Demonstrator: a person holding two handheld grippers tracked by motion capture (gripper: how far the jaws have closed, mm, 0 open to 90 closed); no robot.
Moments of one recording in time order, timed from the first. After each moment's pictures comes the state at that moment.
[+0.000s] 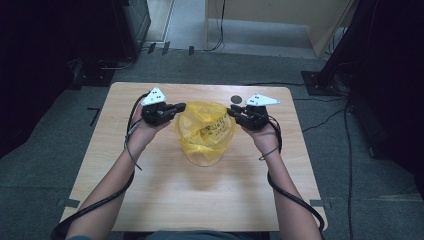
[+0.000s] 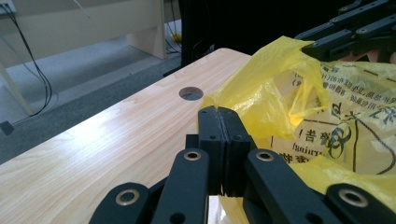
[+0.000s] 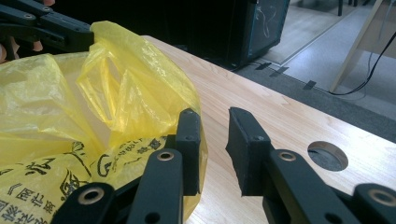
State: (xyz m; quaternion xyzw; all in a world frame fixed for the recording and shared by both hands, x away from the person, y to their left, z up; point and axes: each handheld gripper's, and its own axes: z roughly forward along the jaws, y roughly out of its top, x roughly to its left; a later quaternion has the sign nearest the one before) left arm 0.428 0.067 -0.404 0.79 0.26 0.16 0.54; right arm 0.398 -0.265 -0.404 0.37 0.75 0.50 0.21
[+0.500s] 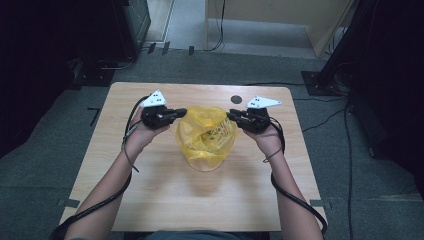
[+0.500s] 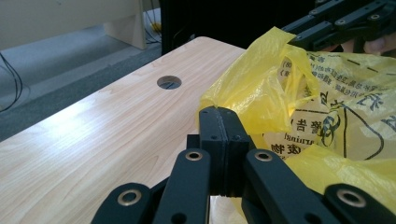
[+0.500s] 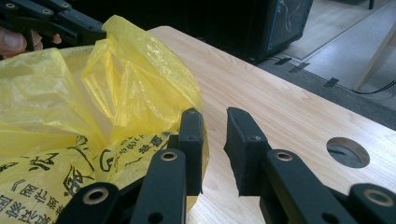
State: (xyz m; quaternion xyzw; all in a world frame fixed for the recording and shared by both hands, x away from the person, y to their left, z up) left arm 0.420 0.069 -0.403 0.80 0.23 0.12 0.53; right arm 0.392 -0.270 -0.405 0.34 0.77 0.50 0.18
